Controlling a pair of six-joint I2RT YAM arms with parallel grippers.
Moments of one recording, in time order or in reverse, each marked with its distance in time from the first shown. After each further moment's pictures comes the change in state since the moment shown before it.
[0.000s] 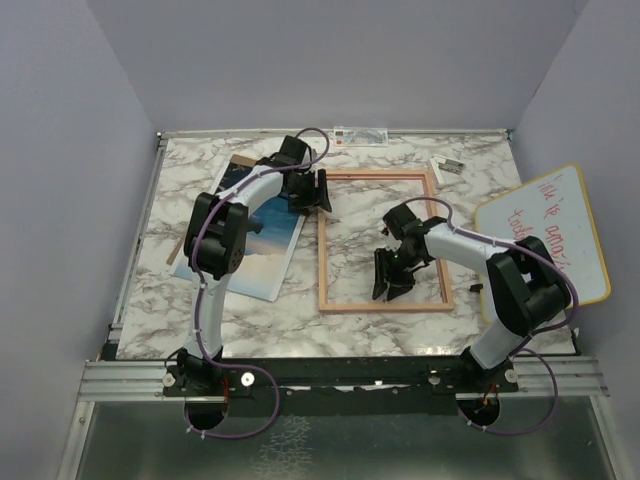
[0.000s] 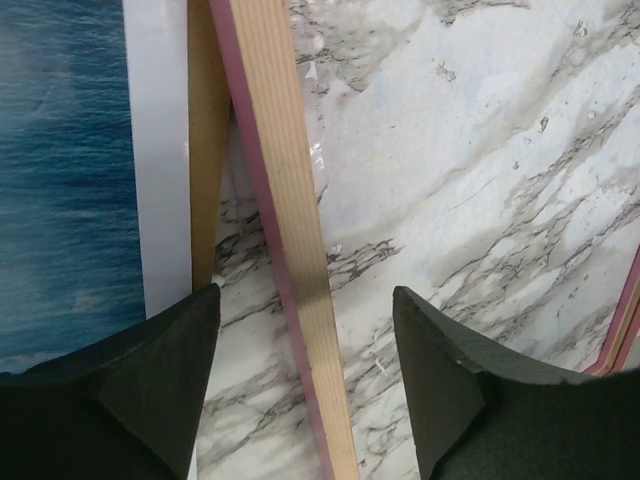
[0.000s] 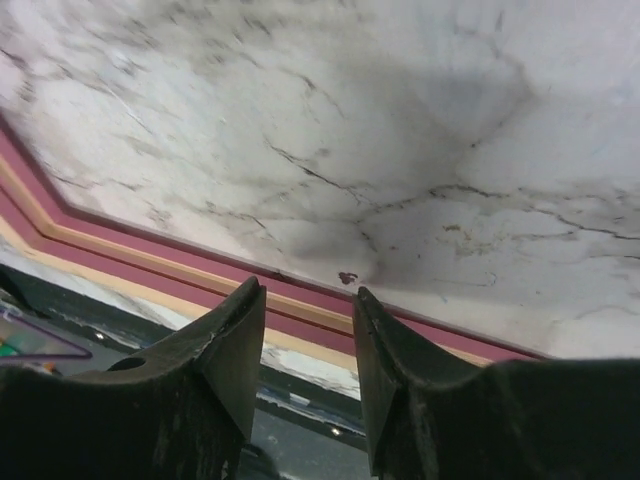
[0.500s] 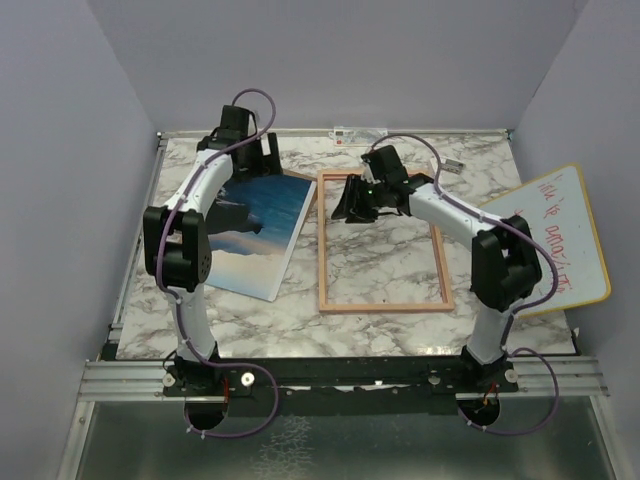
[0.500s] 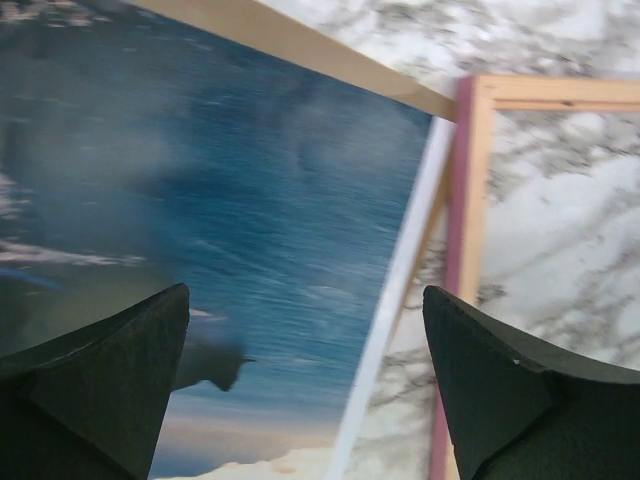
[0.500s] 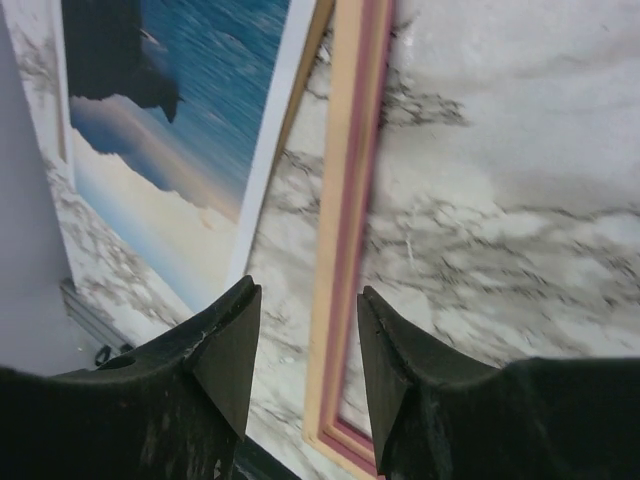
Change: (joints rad) left arm 0.206 -0.242 0.000 -0.078 -0.151 0.118; right arm 0.000 0.154 0.466 0.229 0.040 0.138
